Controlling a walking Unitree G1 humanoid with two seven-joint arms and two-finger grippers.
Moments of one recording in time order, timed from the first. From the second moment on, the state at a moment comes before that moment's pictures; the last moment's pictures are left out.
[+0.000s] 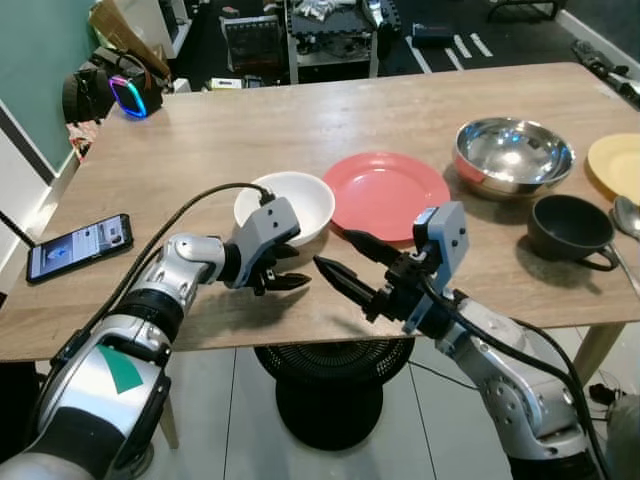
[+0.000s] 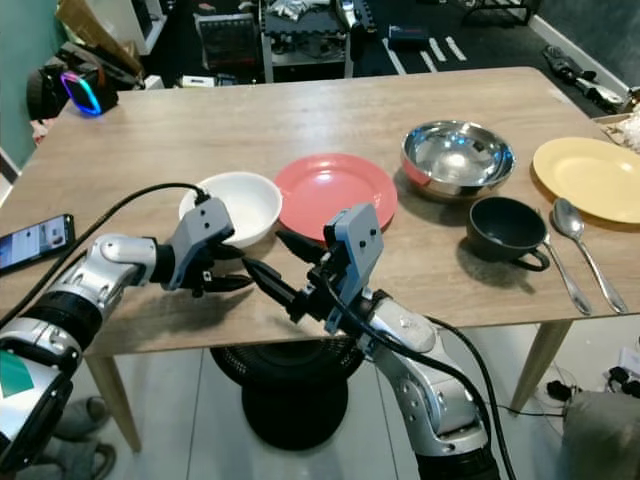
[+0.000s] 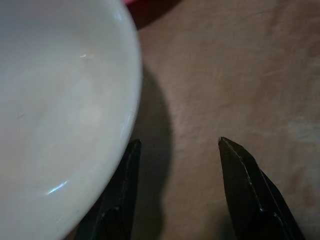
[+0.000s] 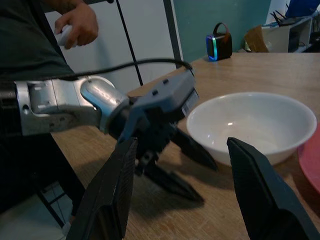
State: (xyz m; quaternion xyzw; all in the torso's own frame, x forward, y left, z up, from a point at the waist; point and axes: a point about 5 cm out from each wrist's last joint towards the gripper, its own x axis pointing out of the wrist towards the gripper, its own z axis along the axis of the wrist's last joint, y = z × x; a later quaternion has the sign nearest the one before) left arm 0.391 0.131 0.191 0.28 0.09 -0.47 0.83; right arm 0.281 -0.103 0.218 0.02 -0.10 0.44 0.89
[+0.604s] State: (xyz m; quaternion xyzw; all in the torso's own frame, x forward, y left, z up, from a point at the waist) left arm 0.405 0.201 0.231 0.36 0.05 -0.28 0.89; right arm 0.278 -0.103 0.215 0.03 -0.09 0.43 0.90
